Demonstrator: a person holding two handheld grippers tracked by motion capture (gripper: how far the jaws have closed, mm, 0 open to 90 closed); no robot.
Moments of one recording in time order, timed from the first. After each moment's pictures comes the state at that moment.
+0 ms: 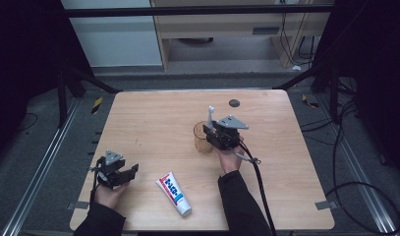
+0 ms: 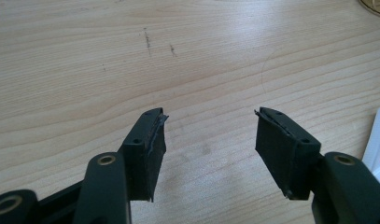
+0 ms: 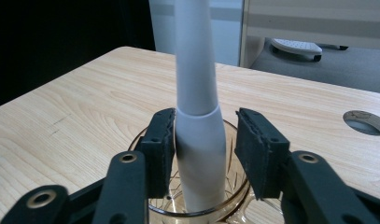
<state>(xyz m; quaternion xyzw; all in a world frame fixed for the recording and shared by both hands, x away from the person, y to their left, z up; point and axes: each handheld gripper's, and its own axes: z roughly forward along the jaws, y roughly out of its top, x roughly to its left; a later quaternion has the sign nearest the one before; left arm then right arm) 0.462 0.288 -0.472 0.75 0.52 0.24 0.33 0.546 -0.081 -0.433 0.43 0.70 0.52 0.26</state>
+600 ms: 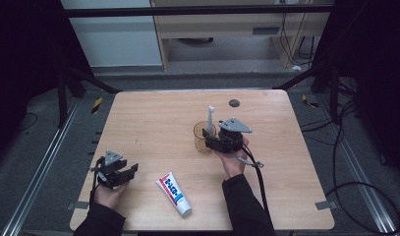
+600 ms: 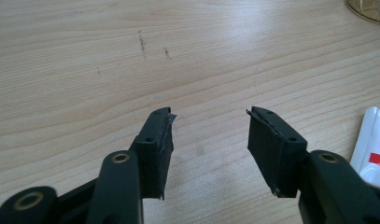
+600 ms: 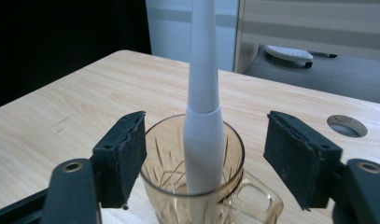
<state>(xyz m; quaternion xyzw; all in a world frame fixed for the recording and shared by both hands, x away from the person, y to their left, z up) 0.460 0.288 -0.471 0.75 0.51 0.23 0.35 0.526 -0.087 -0.420 0.42 0.70 0.51 0.27</state>
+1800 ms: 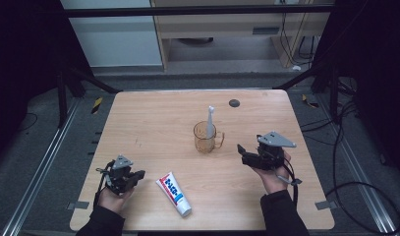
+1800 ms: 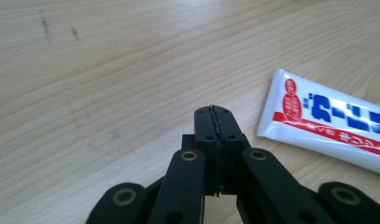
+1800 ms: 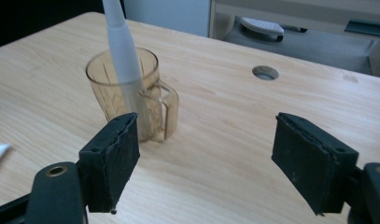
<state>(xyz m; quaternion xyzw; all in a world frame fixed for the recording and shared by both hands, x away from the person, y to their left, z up) 0.446 0.262 -0.470 0.81 0.45 0.15 0.35 0.465 -0.185 -0.409 0.45 0.72 0.45 0.29</state>
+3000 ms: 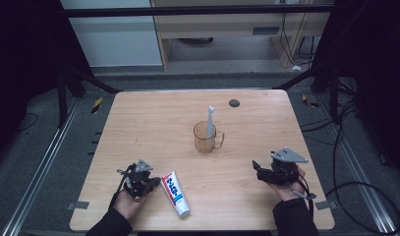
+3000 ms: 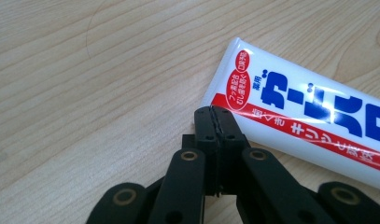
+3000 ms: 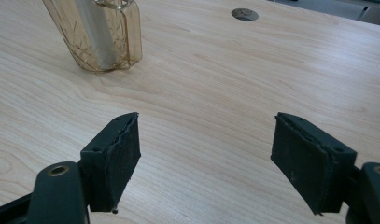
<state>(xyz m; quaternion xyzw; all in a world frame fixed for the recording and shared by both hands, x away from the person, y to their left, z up) 0.450 0.216 -0.486 0.84 0.43 0.12 0.31 0.444 -0.225 -0.452 0.46 0.74 0.40 0.28</state>
